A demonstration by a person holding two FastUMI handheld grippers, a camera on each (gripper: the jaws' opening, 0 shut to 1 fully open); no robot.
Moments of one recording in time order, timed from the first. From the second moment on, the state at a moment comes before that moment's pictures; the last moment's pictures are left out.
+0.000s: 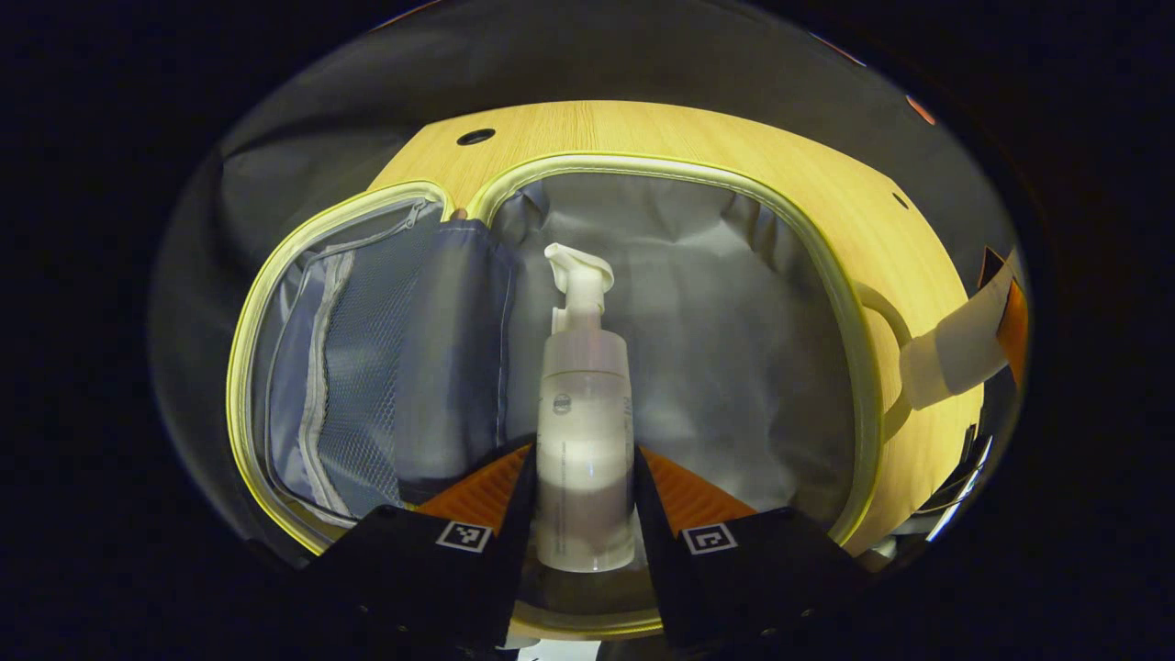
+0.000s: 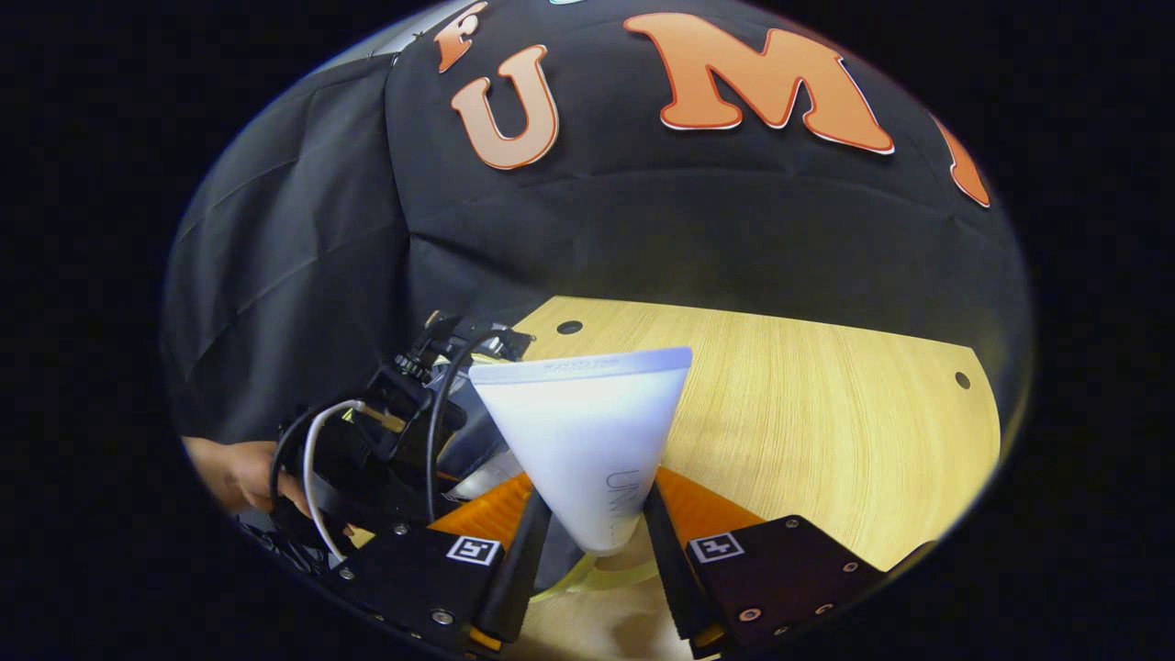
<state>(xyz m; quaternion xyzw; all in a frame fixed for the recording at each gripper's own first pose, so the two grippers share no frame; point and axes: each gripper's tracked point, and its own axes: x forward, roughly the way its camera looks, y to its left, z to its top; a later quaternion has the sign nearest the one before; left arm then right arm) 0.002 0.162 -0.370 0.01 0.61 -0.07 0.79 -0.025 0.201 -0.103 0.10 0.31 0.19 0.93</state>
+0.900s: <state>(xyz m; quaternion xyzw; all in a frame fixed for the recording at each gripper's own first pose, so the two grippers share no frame) 0.008 0.423 -0.265 -0.09 0.42 0.18 0.88 -0.039 0.244 -0.167 0.11 0.46 0.19 0.86</state>
